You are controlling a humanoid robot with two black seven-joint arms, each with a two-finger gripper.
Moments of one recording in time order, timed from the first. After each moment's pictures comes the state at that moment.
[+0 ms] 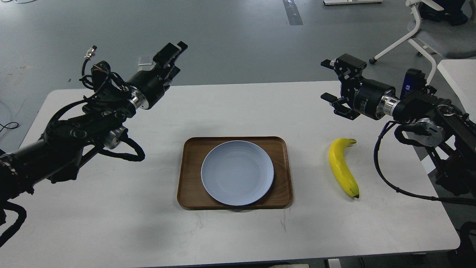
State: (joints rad) left arm -1.04 0.34 -0.22 -0.78 0.31 0.03 -0.43; right arm 0.63 -0.49 1.03 1.09 -0.90 0.49 -0.18
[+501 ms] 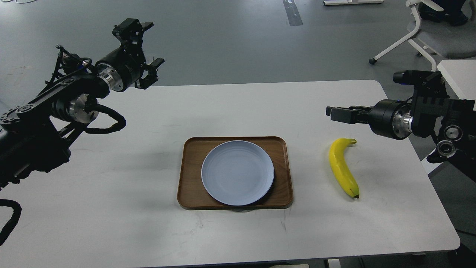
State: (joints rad) left arm -0.96 0.40 -0.50 -0.78 0.12 -0.17 -0.15; right arm 0.61 -0.78 0.75 1.48 -1.61 0.49 -0.17
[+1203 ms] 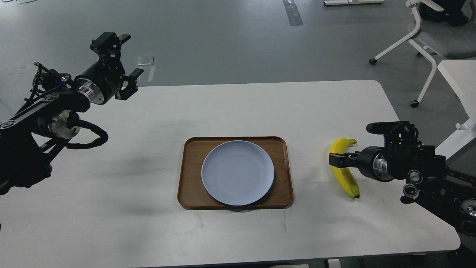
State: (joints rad) left arm -0.90 0.48 -0.50 -0.80 0.14 -0.18 -0.22; right arm 0.51 -0.67 0.61 1.42 -1.63 0.41 -0.41
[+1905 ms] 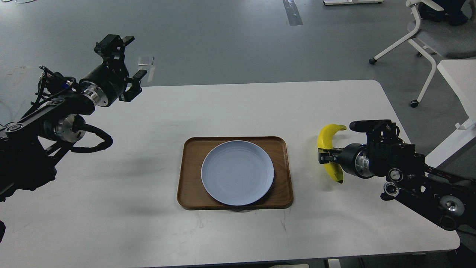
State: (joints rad) left arm -0.89 0.46 -0.48 -0.80 0.14 -0.17 -0.26; right arm 0.59 -0.56 0.57 1.41 -1.62 0.35 -0.36
